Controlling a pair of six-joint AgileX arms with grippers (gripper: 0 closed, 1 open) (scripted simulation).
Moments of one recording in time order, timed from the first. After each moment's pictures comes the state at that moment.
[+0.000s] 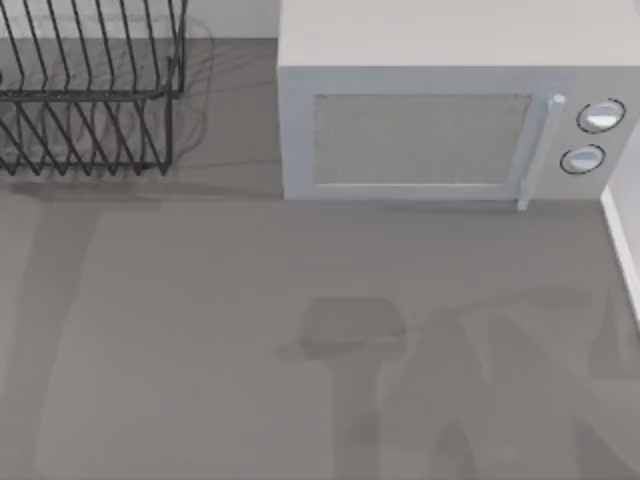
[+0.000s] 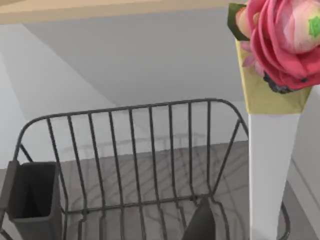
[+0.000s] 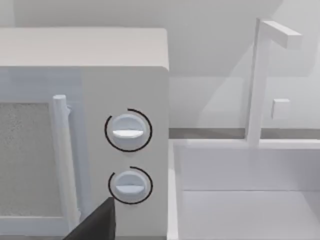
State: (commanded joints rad) left arm 0.02 1.03 1.16 -0.44 0.16 0.09; right arm 0.00 0.00 0.00 0.00 0.00 0.00
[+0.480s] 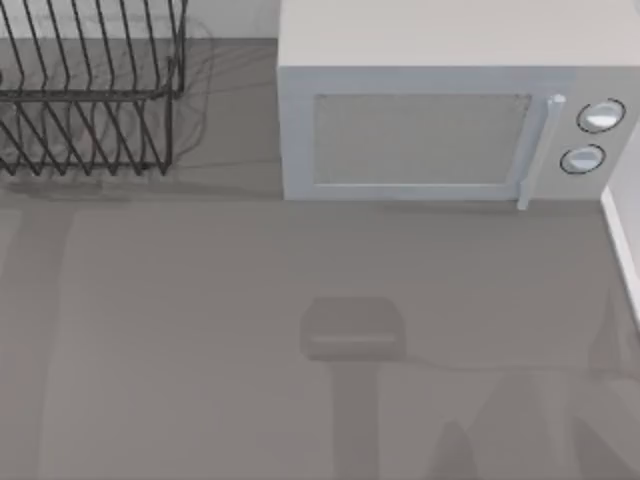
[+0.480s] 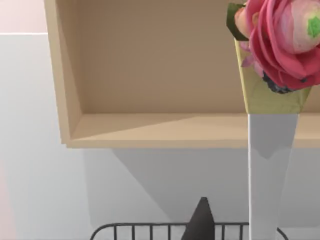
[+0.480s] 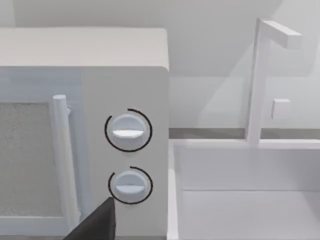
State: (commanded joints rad) left arm 0.18 0.89 1.11 -0.23 0.21 0.01; right arm 0.00 0.00 0.00 0.00 0.00 0.00
